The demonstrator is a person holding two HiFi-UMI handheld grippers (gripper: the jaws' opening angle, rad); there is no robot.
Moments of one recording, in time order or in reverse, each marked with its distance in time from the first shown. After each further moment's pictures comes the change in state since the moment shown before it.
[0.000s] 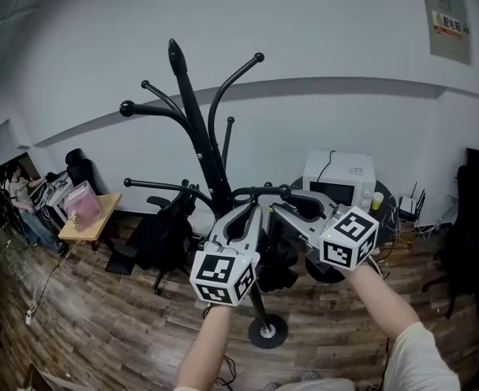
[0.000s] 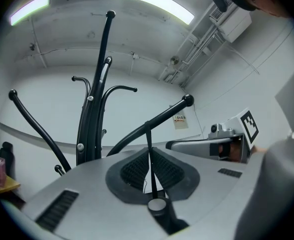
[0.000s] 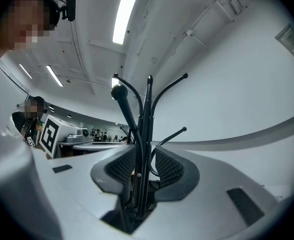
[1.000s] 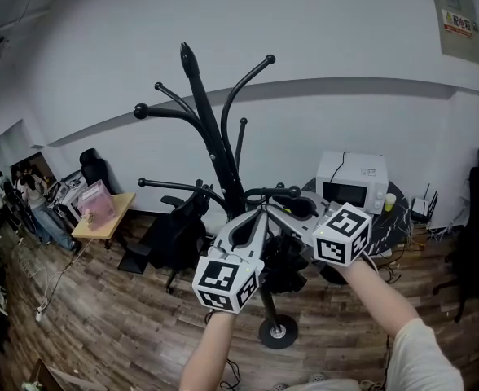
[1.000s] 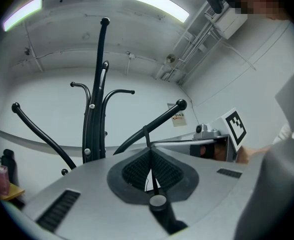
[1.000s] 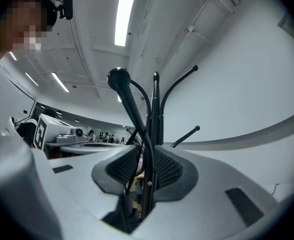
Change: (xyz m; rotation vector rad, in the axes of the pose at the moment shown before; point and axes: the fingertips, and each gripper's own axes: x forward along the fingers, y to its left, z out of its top) left arm -0.017 -0.002 0.007 0.048 0.022 -0.010; right arm 0.033 0.017 0.002 0.026 -0.017 0.090
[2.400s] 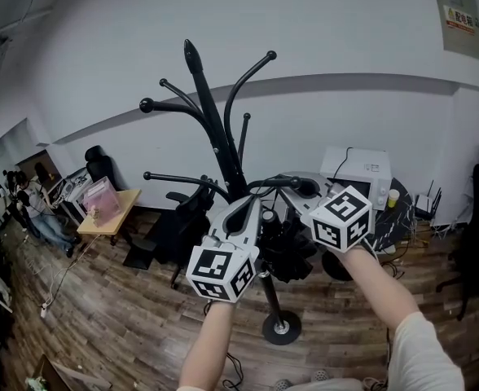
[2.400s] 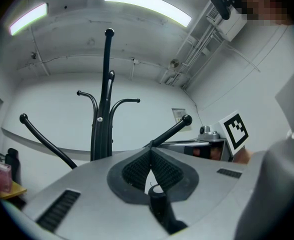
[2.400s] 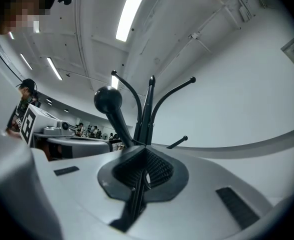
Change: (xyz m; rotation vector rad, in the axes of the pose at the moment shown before) left arm -0.009 0.011 0.027 -0.014 -0.048 0.052; right arm -0.001 -0.017 0.027 -0.097 0.019 -0.135
